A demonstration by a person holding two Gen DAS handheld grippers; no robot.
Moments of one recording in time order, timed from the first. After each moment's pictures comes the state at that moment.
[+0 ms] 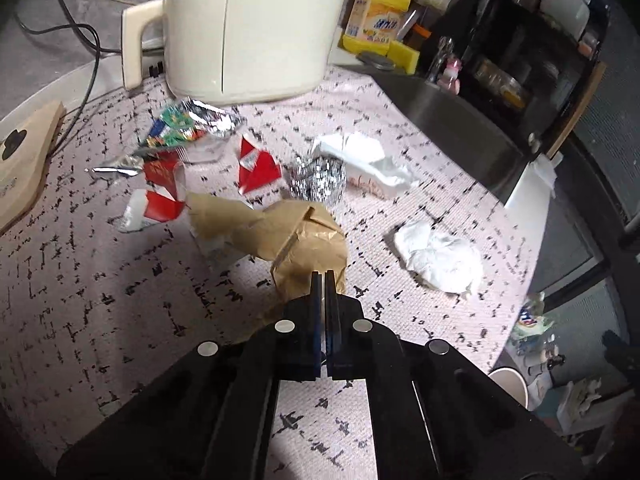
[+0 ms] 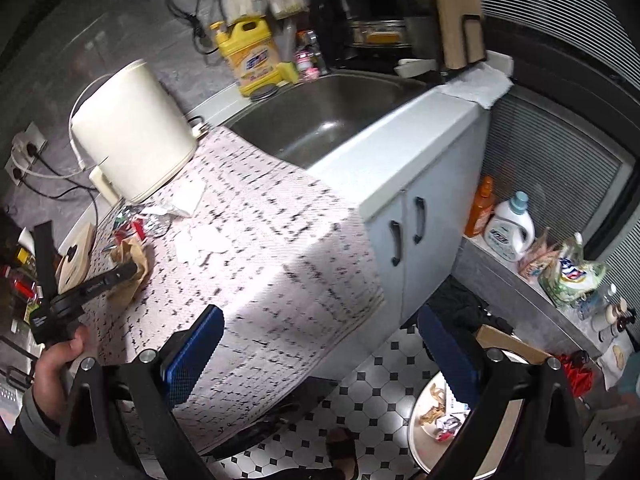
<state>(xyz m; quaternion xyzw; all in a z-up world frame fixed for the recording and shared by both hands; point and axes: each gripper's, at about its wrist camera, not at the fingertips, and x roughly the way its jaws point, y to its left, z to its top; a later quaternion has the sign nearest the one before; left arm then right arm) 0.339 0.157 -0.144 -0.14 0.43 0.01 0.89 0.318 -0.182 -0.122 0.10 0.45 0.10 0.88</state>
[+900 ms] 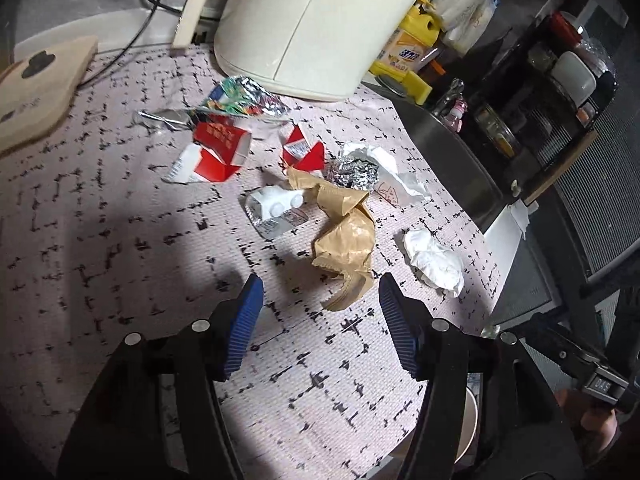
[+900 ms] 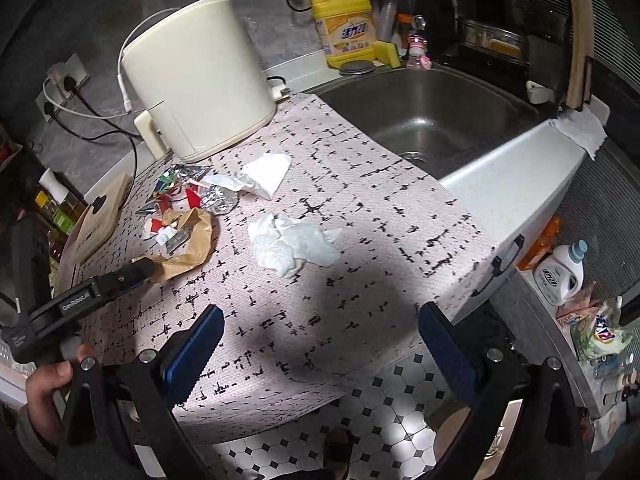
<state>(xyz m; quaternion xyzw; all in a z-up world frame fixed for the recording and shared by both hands) 0.308 0.202 -0.155 -0.25 0.42 -0.01 0.87 0.358 -0.079 -0.124 0.03 0.46 0.19 0.87</state>
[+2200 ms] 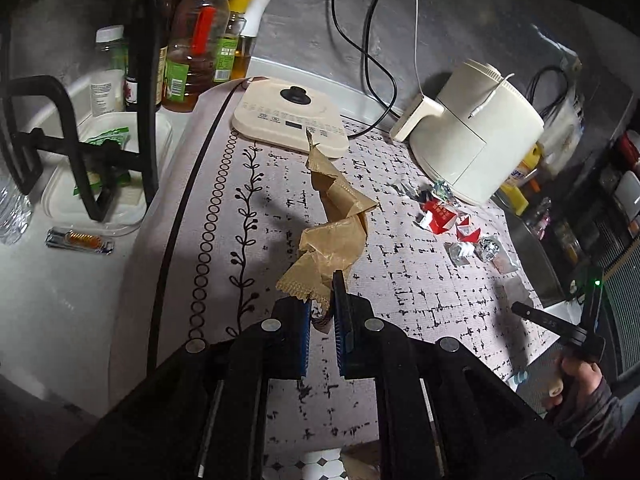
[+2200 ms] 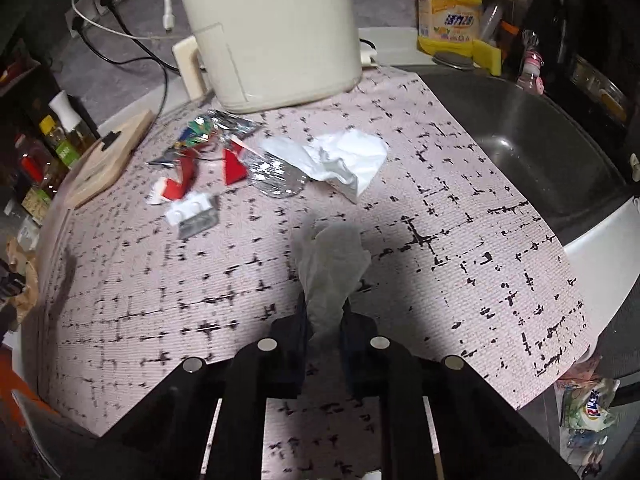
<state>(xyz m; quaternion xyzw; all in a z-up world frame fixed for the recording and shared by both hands) 0.086 0.304 -0.114 -0.30 0.31 0.24 0.87 0.400 0.028 -0.161 -0.07 0.47 0.28 0.83</state>
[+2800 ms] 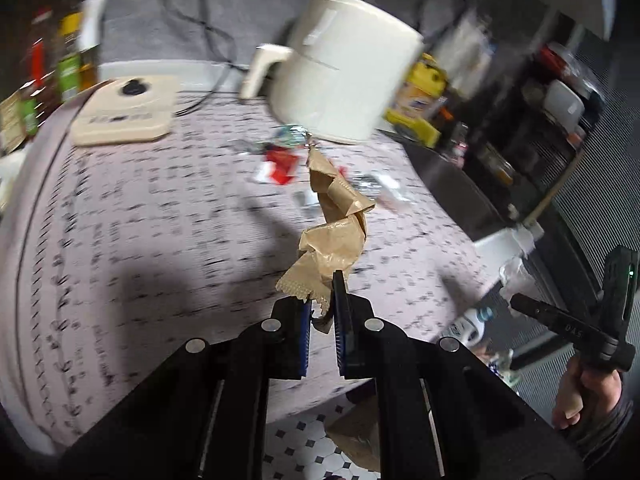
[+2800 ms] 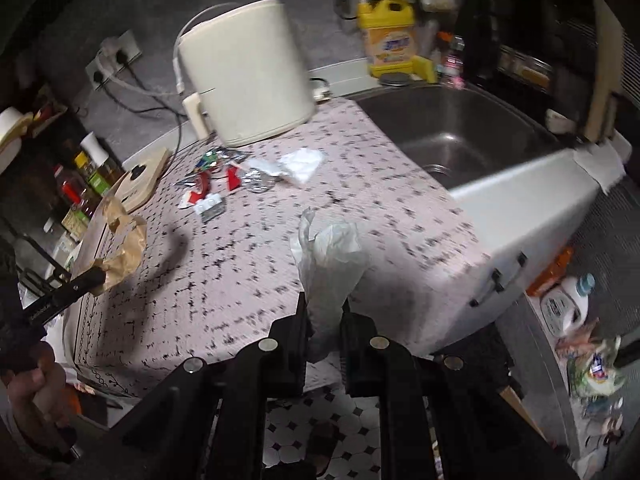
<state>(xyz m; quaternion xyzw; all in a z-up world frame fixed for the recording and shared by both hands) 0.190 0.178 -0.097 -0.23 0.34 0.07 0.91 0.329 -0.112 -0.104 0.00 0.45 0.26 0.86</state>
